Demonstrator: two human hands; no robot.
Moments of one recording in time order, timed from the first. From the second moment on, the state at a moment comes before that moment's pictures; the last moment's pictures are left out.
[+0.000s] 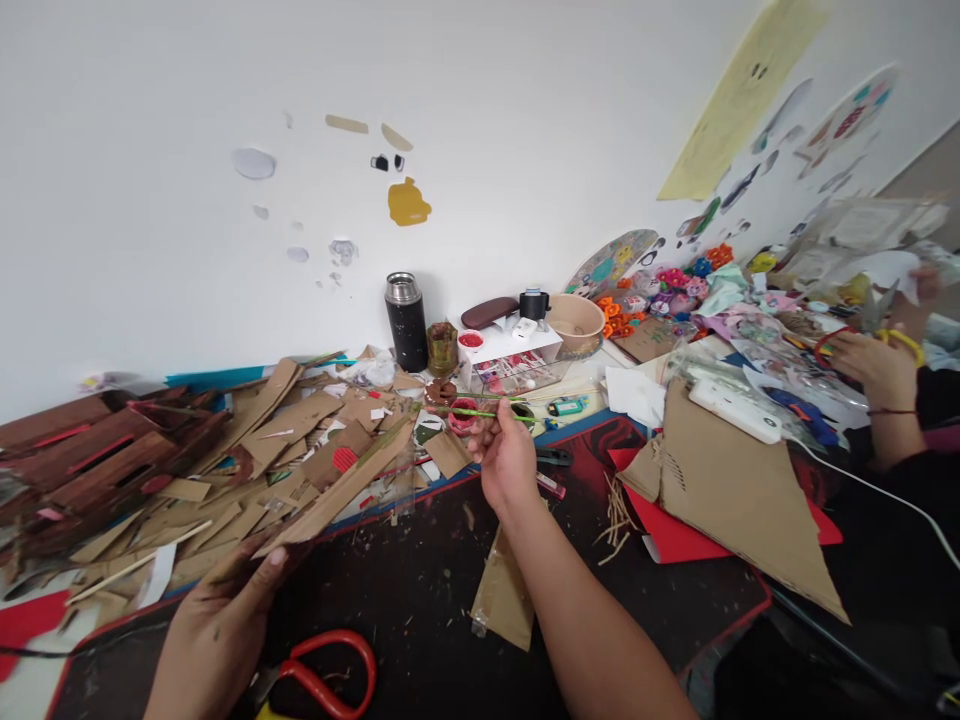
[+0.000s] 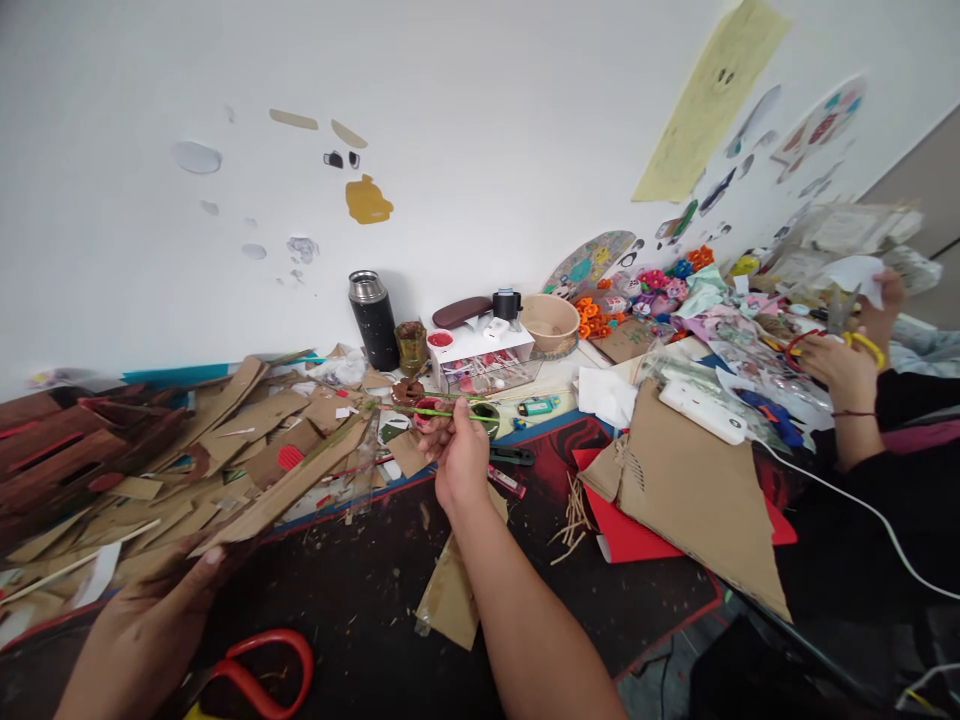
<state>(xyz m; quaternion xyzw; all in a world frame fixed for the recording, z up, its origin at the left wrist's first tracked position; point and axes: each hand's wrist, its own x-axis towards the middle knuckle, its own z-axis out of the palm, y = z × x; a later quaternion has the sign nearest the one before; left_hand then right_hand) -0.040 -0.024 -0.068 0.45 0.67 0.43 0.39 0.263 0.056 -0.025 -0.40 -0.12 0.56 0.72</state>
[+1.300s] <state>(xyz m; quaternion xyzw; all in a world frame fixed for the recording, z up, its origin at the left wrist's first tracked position) -0.043 -0.022 -0.071 0.44 0.67 0.44 0.40 0.262 0.056 -0.030 -0.38 -0.14 0.58 0.71</state>
